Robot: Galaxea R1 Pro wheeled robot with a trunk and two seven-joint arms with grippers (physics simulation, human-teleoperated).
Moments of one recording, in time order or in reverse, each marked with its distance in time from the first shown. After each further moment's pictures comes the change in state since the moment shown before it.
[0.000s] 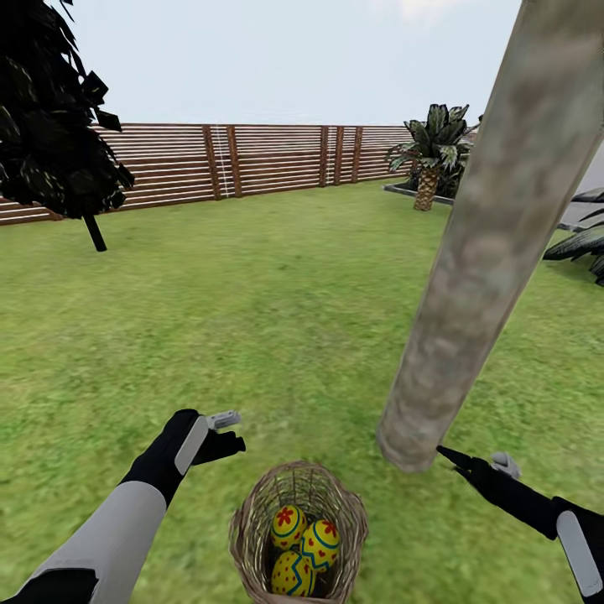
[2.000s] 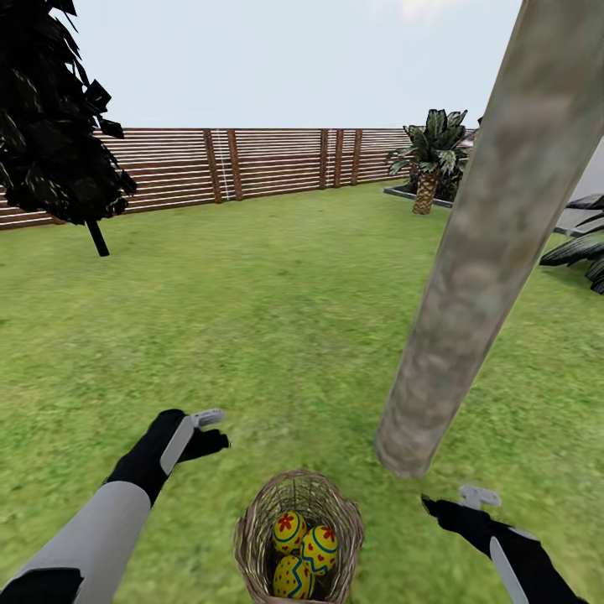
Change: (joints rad) left arm 0.000 0.059 0.003 0.001 -0.009 -0.041 0.003; right arm 0.001 0.079 0.249 0.213 0.262 -0.409 -0.536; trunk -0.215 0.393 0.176
